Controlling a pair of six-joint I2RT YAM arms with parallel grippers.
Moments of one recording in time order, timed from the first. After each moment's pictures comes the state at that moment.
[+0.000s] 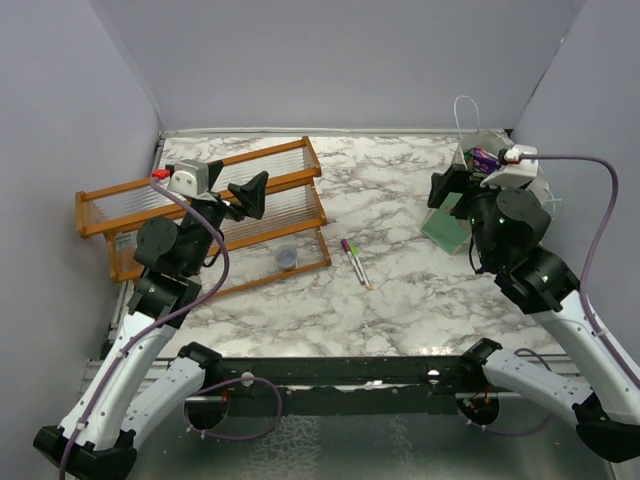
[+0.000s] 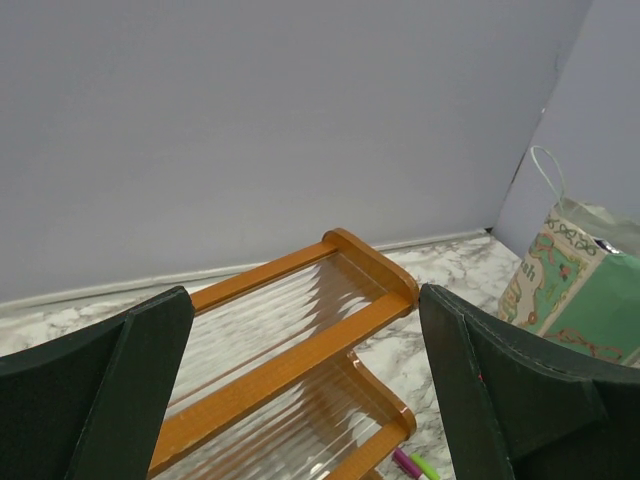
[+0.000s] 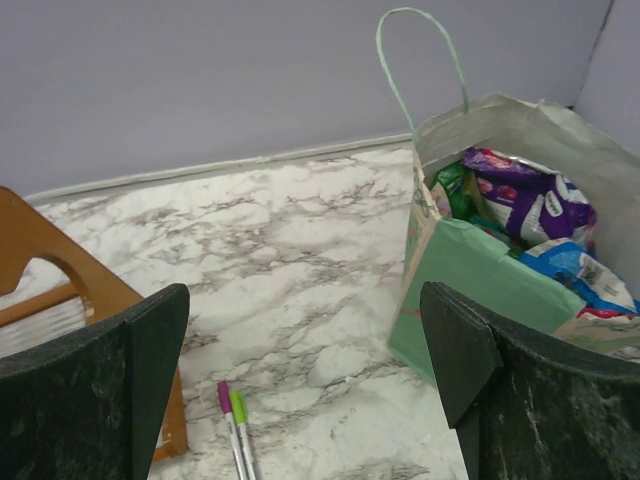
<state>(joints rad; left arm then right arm) -0.41 0.73 0.88 0.10 -0.04 -0.15 0.62 0.84 1.10 -0.32 0.61 0.24</state>
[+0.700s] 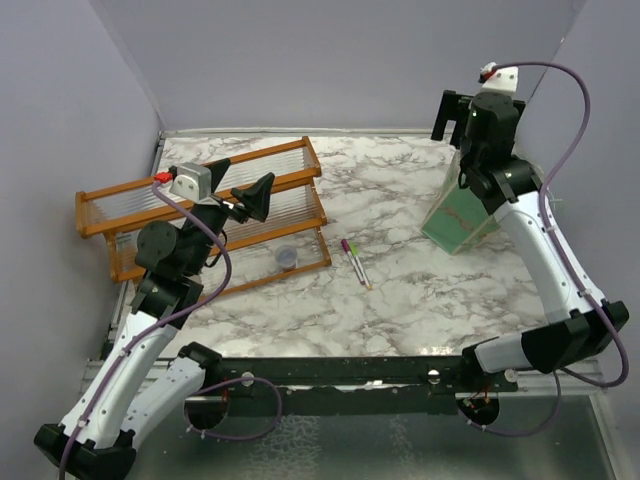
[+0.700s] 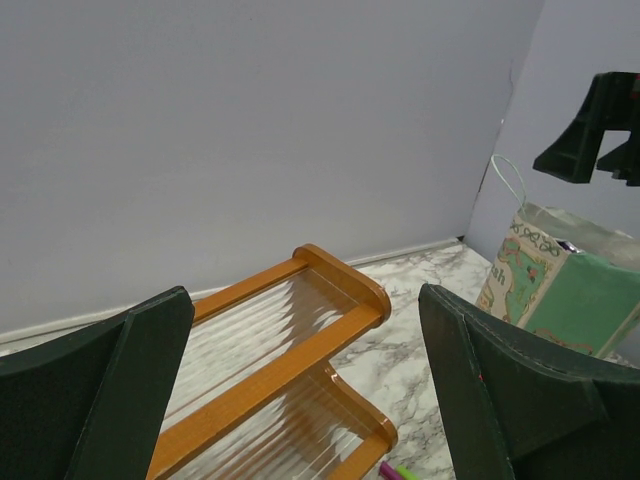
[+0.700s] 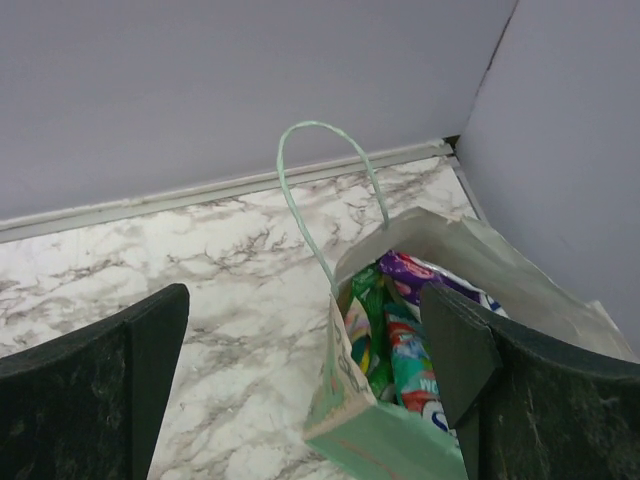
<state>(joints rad) -0.43 0.72 0.85 0.20 0.03 -0.15 0.34 1.37 1.55 -0.38 0.60 0.08</state>
